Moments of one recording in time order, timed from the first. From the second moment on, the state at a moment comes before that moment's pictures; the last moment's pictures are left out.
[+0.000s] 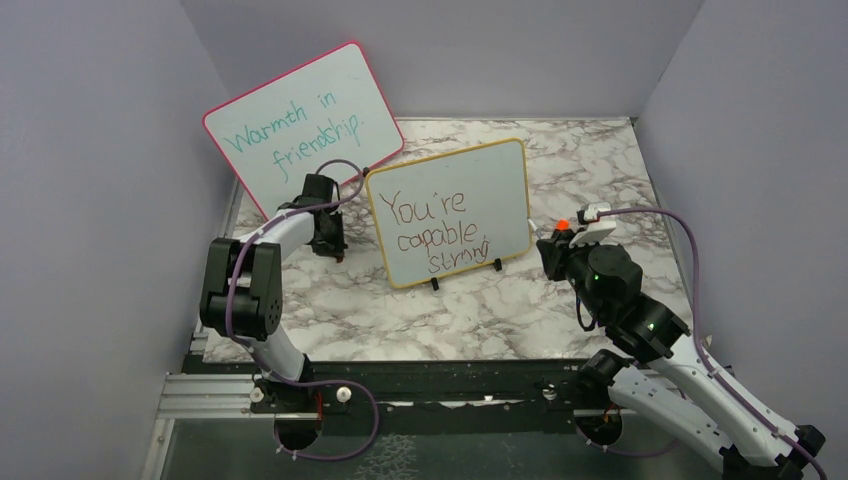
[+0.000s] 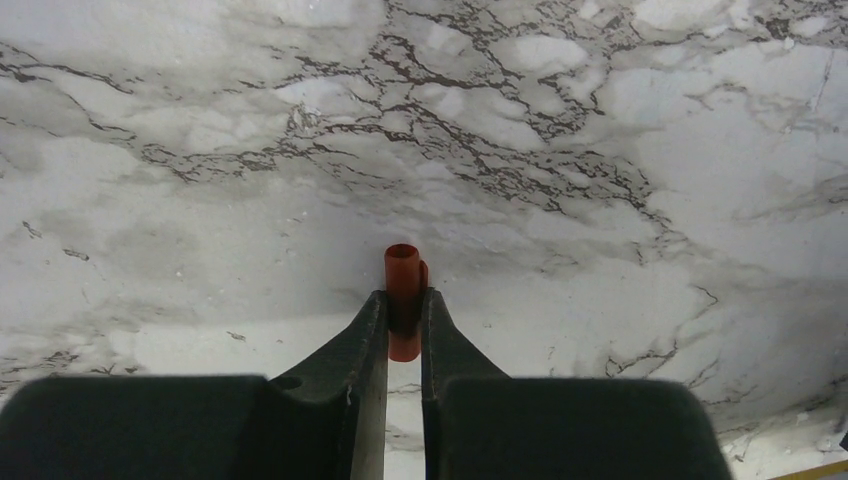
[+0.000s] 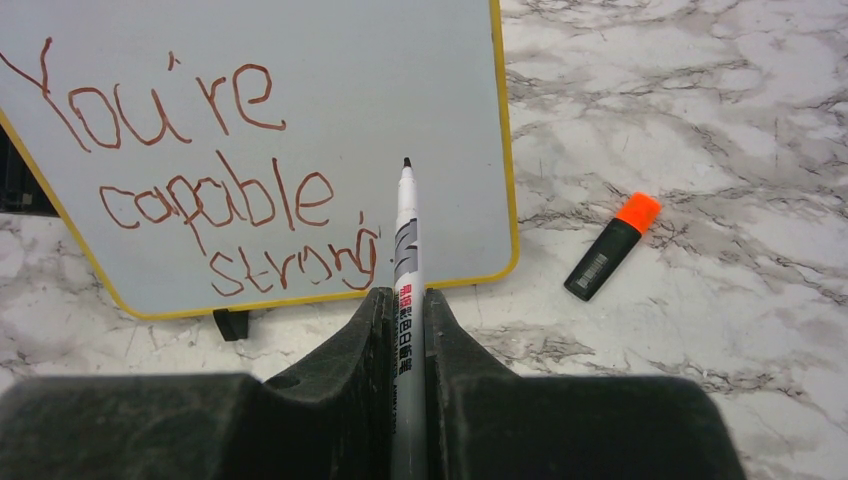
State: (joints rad) left arm -0.12 1.67 0.98 -0.46 0.05 -0.22; right arm 0.70 0.59 0.67 -0.35 0.43 0.26
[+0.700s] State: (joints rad) left arm -0.18 1.19 0.88 -0.47 0.18 -0.09; right arm 0.70 0.63 0.67 -0.31 0.15 0.20
